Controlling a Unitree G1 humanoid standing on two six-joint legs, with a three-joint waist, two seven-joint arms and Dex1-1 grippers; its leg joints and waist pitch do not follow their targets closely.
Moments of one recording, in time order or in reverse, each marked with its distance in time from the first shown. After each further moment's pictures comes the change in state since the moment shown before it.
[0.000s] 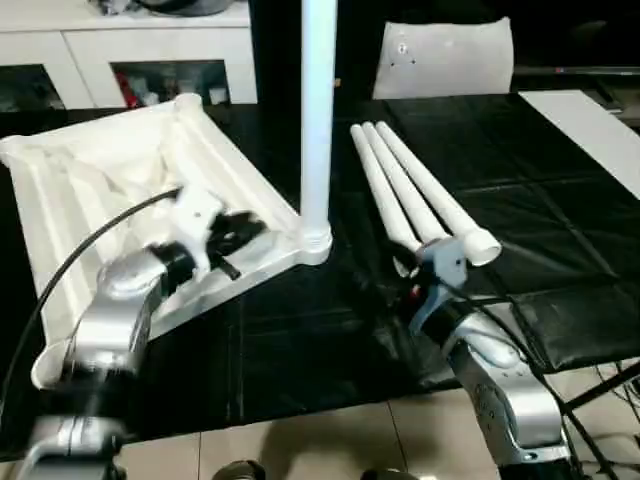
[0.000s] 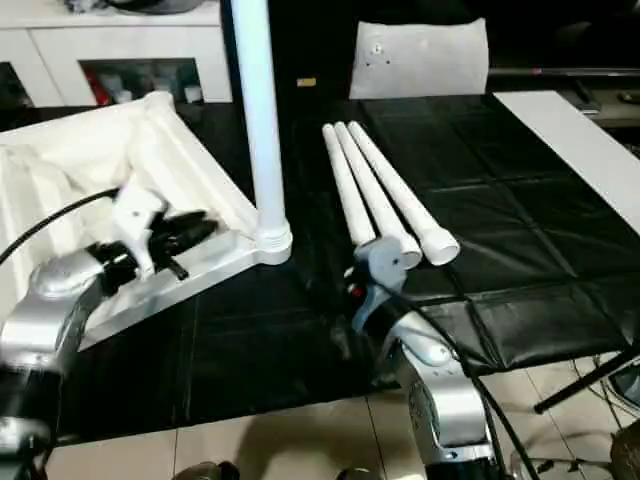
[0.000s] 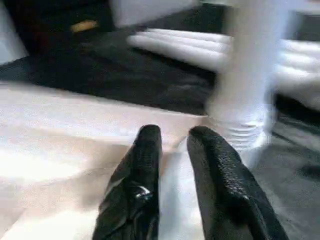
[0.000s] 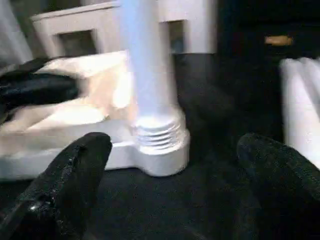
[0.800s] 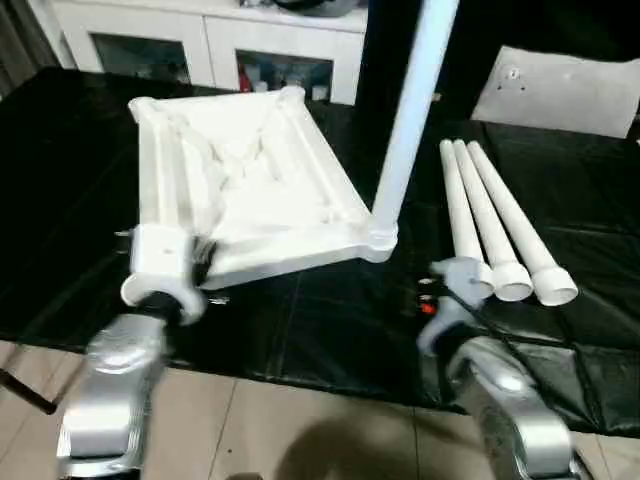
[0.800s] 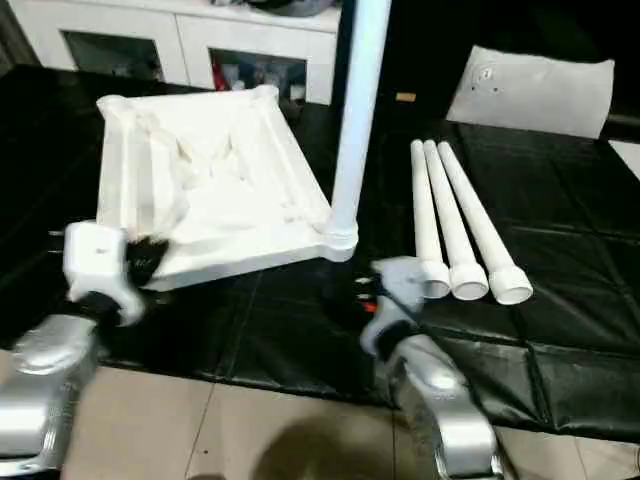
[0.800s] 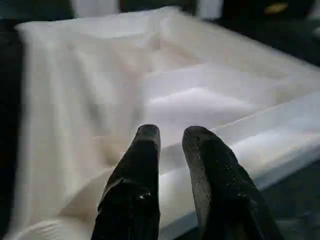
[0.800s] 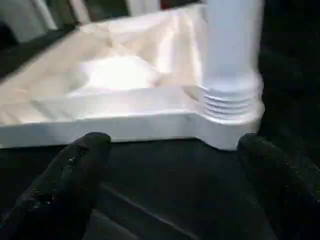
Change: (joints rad) left arm 0.279 -0.148 0.021 -0.512 0.092 0.291 0.373; right arm 0.102 0.023 0.017 -0.087 -0.012 0.071 -0.121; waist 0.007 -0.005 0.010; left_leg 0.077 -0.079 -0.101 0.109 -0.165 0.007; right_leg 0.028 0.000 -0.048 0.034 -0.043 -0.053
